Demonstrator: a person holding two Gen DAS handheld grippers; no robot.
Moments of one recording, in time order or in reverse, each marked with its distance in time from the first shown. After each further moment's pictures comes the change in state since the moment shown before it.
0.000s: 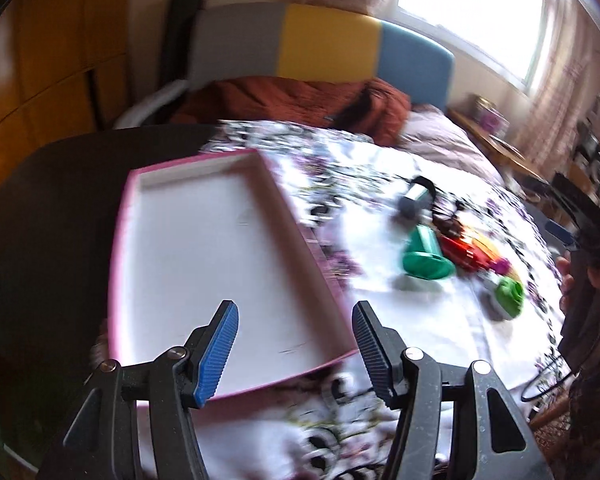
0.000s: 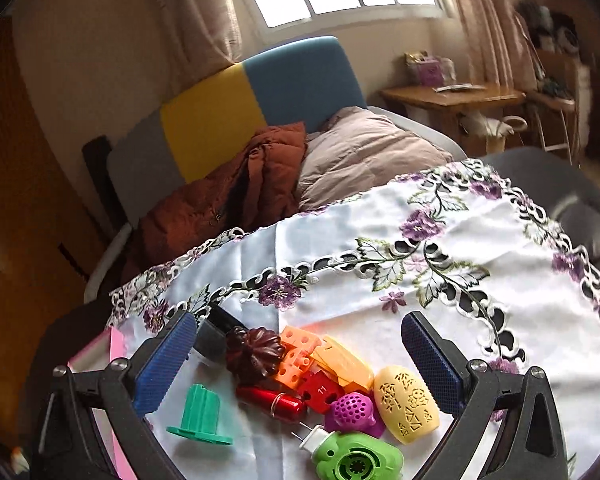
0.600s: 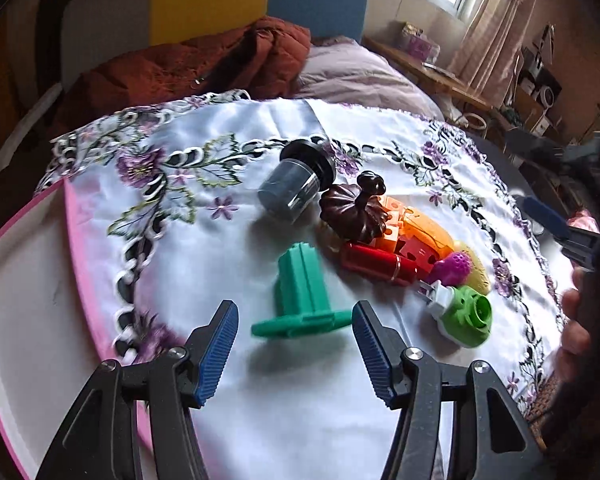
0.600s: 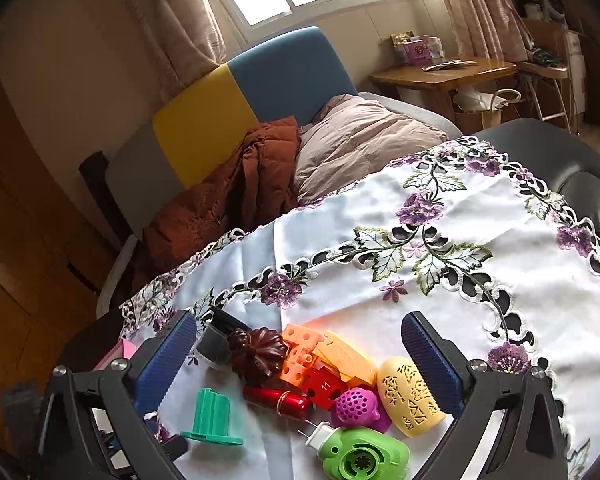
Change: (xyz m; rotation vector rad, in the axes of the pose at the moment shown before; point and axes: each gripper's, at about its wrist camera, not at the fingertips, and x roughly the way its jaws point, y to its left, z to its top) left arm 0.121 -0.123 0.061 0.215 0.206 -0.171; right arm 0.000 -0.018 0.004 0.089 0.018 0.034
